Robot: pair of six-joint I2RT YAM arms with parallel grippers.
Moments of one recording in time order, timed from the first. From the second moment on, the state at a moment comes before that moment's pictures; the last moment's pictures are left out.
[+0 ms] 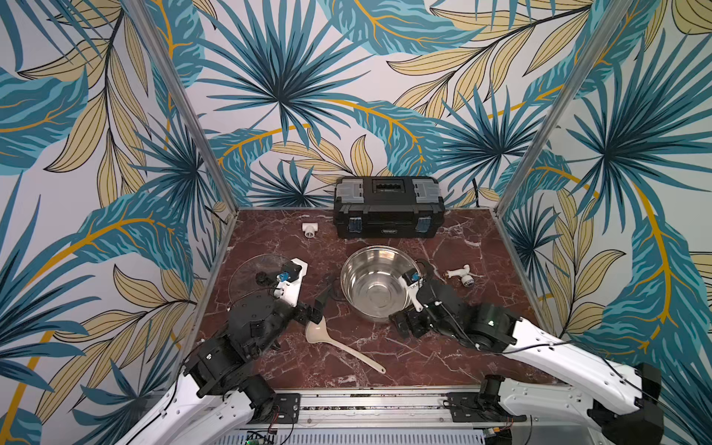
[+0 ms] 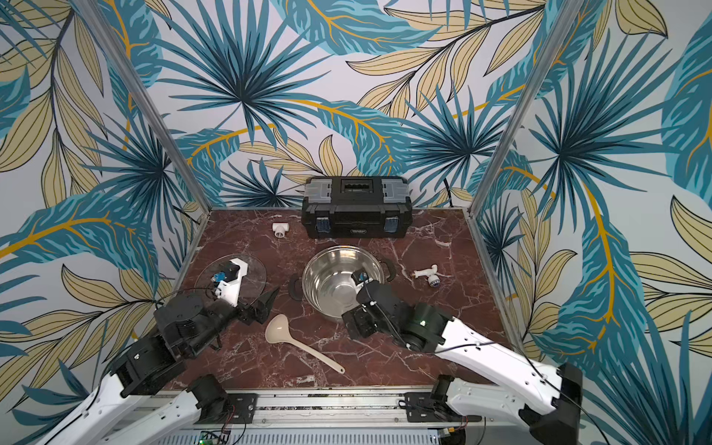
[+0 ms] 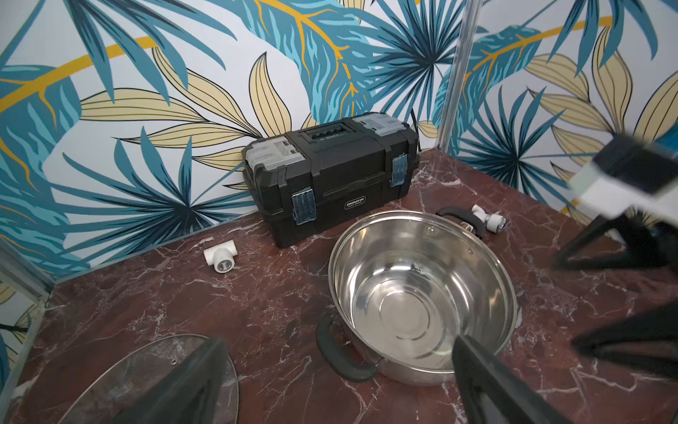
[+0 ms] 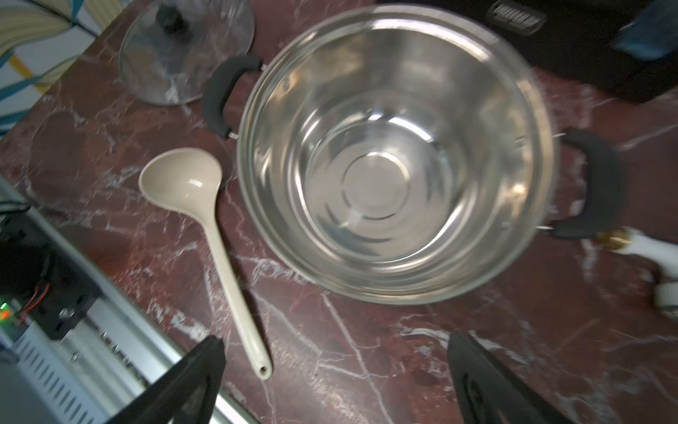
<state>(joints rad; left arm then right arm) -0.73 0.59 0.80 -0.45 -0.23 -0.01 0.96 1.00 1.00 -0.76 0.32 0.35</state>
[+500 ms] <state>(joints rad) -0.38 0.82 0.65 -0.10 -0.39 0.12 0.42 0.93 0.72 -0.10 0.63 -0.01</state>
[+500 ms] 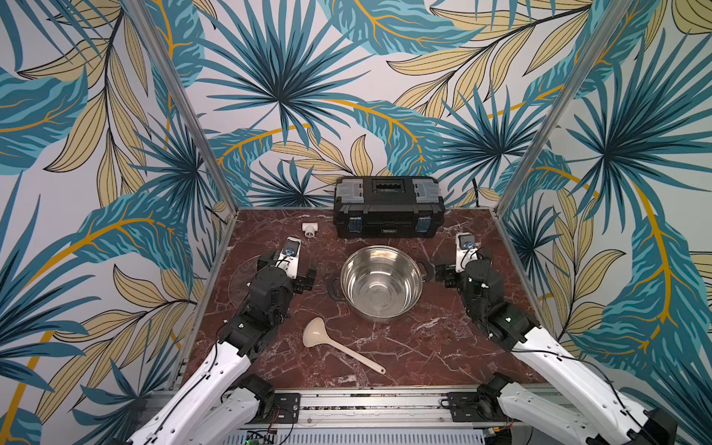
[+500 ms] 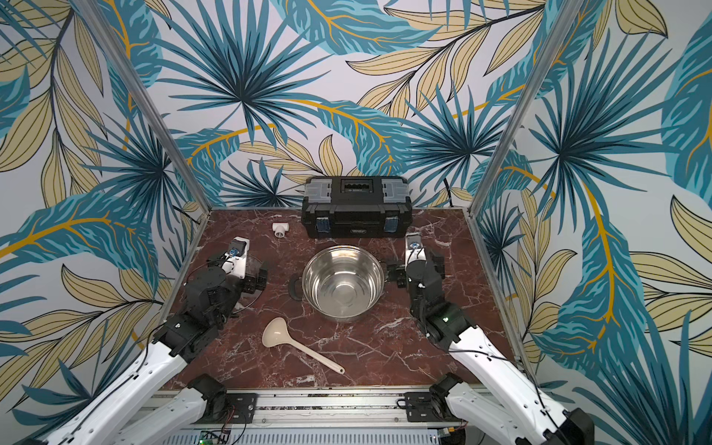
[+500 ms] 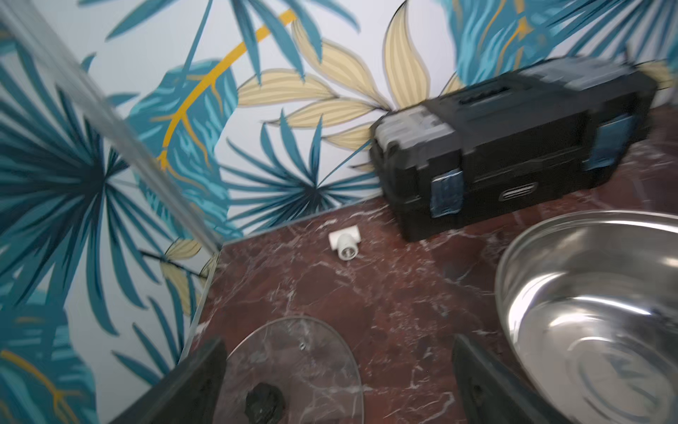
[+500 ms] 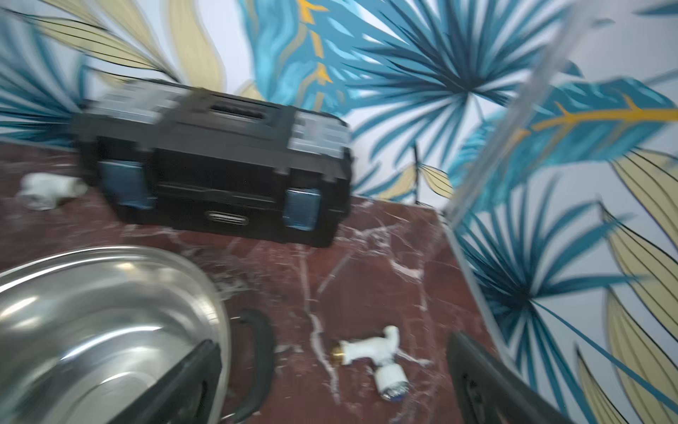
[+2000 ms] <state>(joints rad) -0.05 1.53 0.38 0.82 -0.07 0.05 0.07 1.52 0.39 0.81 0.24 0.01</state>
